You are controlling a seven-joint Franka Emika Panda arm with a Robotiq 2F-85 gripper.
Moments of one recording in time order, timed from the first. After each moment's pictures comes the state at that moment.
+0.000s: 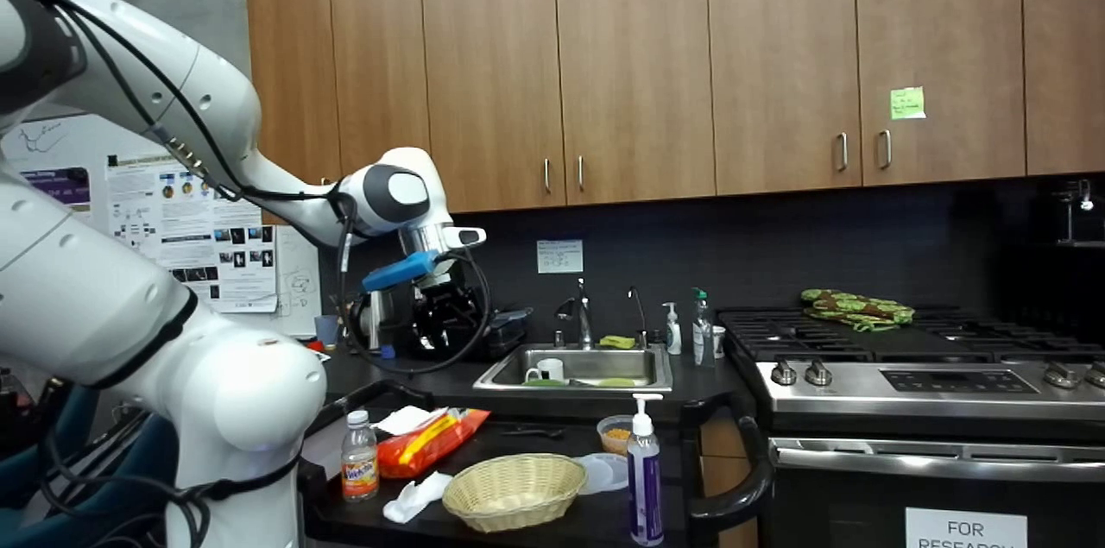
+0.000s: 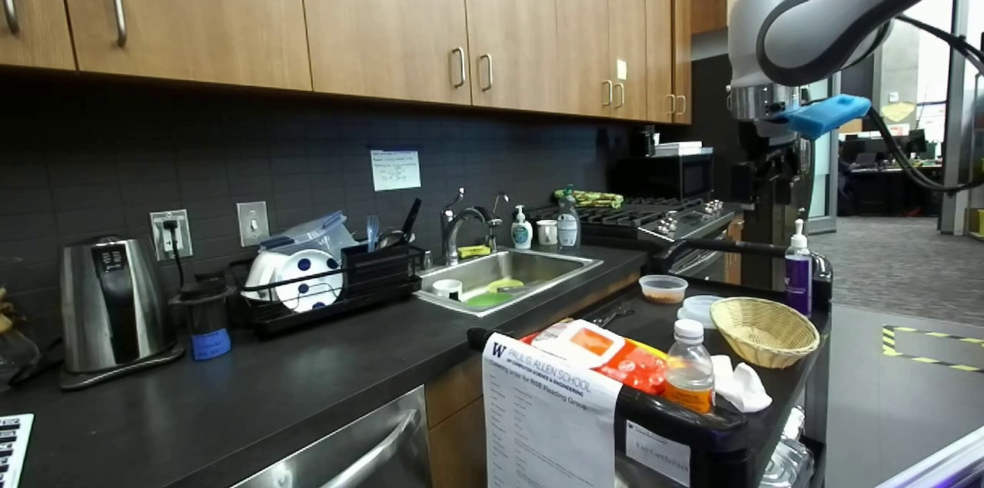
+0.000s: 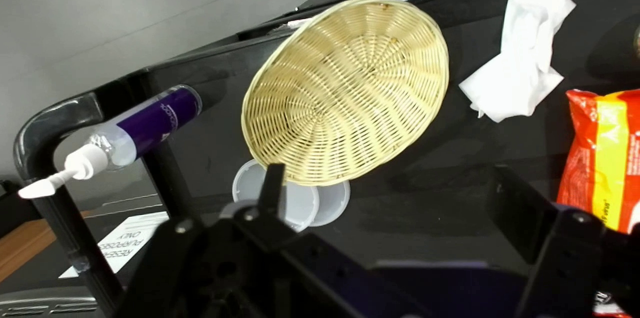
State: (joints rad) arm 0.01 -0.82 0.13 -2.79 -0.16 2.07 0.07
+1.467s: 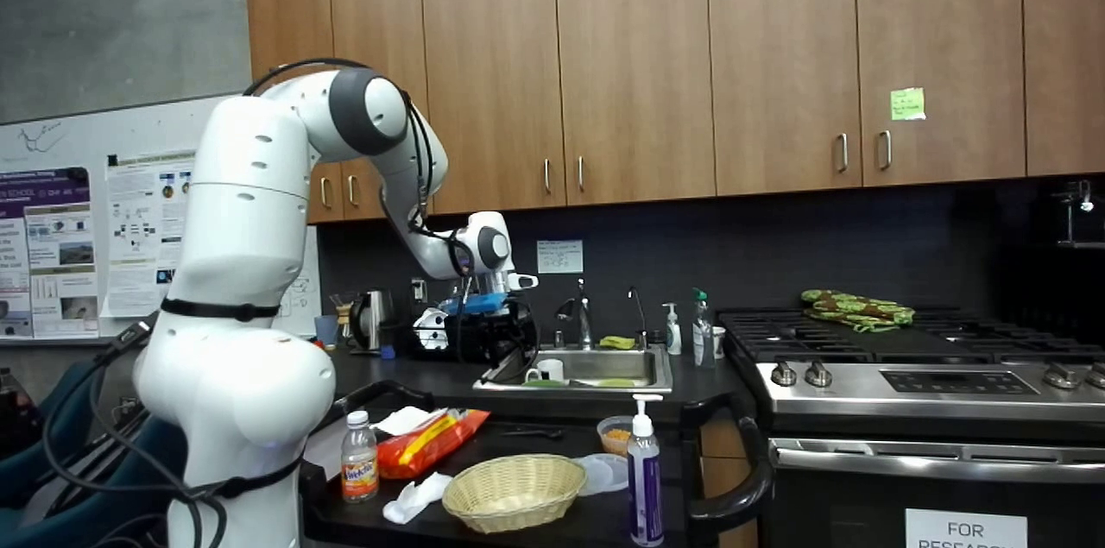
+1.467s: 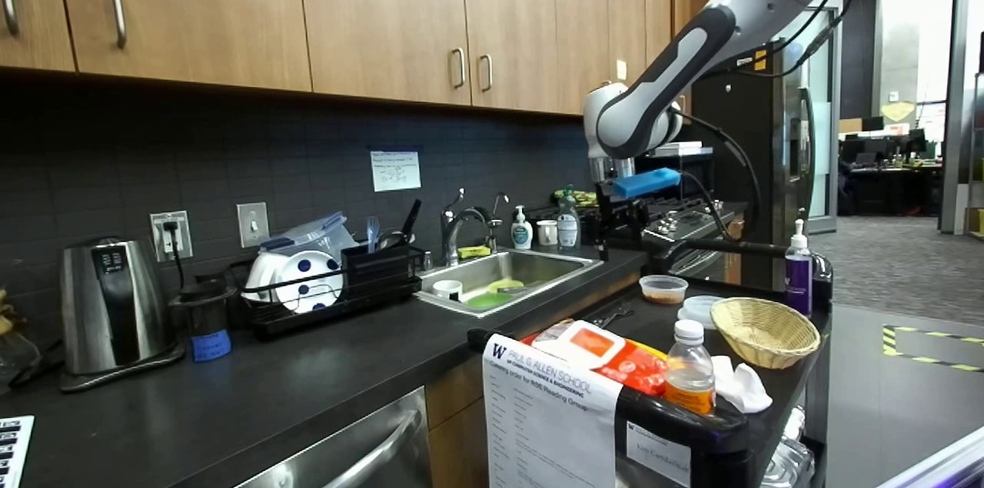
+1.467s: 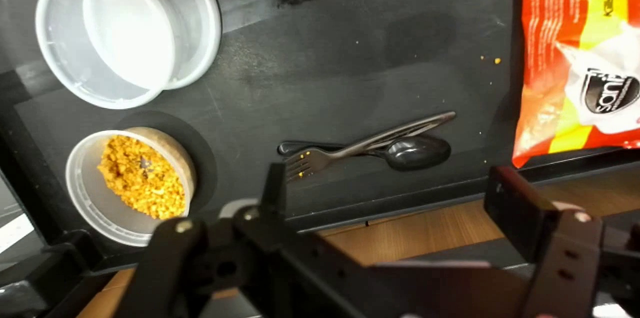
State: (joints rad) arm 0.10 0.16 0.13 -2.10 -0.21 2.27 0.33
